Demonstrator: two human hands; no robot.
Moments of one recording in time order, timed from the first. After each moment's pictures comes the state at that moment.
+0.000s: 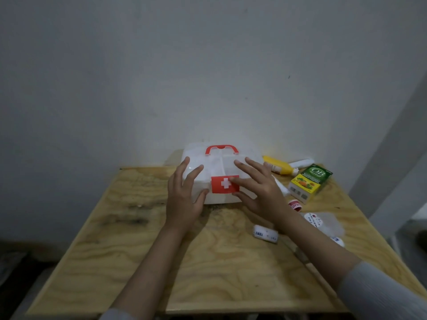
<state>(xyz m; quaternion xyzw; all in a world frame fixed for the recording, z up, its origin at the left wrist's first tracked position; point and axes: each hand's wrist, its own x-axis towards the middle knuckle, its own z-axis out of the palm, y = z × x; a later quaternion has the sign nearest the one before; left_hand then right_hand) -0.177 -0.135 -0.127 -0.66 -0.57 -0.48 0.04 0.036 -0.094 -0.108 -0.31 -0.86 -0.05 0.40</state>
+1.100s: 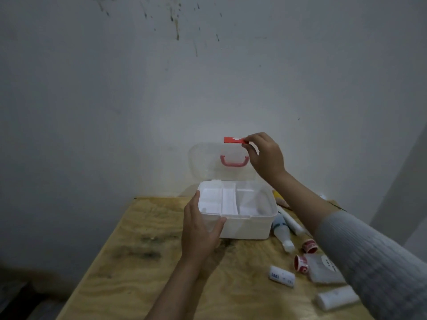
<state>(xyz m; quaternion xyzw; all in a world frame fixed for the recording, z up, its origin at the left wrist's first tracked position) -0.166 -0.136 -0.114 -0.55 -0.62 -0.54 -0.09 -0.012 0.004 0.016 -0.38 -0.77 -0.10 0.51</state>
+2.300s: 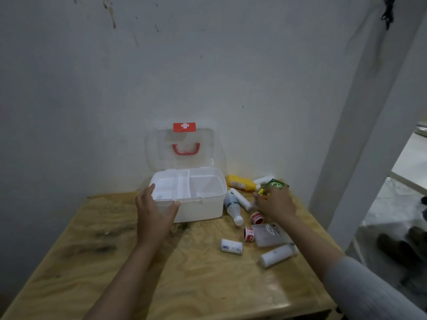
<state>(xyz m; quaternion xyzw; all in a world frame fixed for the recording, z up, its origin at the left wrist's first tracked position) -0.161 -0.137 -0.113 -0.54 -0.64 -0.53 -0.10 0.138 -0.075 -0.105 -0.75 -0.60 0.10 0.27</state>
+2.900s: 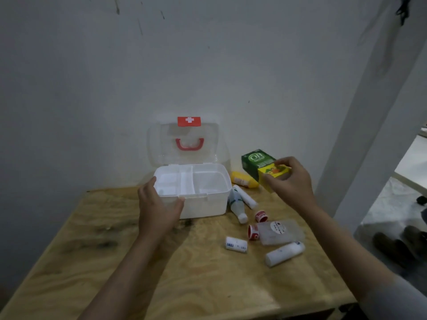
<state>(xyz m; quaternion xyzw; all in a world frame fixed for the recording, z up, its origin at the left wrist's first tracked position) -0.163 -0.132 -0.103 -0.53 -0.68 -0.50 -0.12 0.127 -0.123 -0.029 -0.60 -0.61 0.11 0.51</state>
